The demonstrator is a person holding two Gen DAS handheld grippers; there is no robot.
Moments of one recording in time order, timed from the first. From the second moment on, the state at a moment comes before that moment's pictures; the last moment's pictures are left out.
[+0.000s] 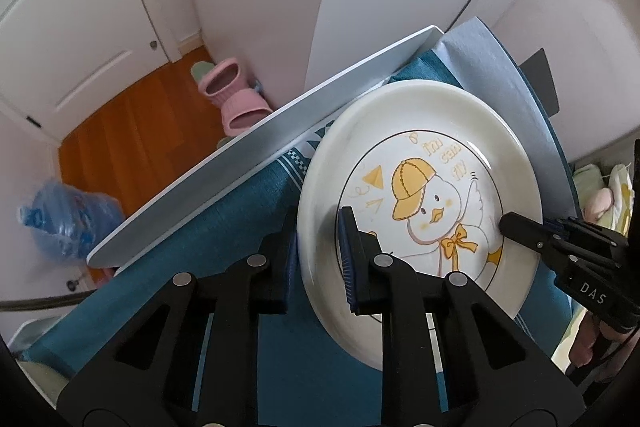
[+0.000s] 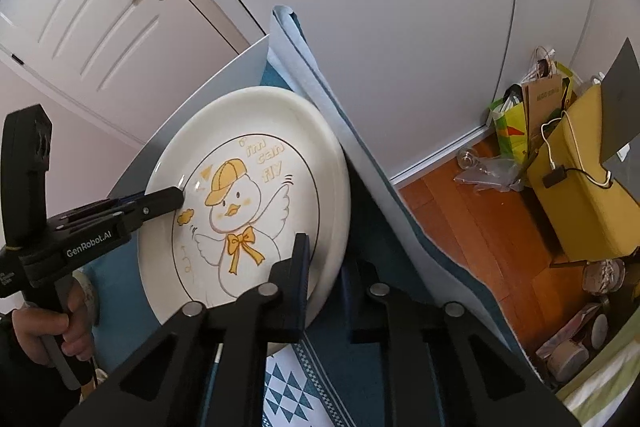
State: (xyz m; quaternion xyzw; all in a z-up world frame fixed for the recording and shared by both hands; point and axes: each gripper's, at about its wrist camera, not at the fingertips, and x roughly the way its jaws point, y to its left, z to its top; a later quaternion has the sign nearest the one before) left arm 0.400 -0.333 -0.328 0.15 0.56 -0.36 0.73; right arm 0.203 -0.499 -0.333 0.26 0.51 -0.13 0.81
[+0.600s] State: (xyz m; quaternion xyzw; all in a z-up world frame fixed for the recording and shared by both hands) left arm 0.343 -0.260 -0.222 0.11 0.50 -0.33 0.79; right arm 0.184 -0.456 -0.245 0.21 0.48 -0.08 0.85
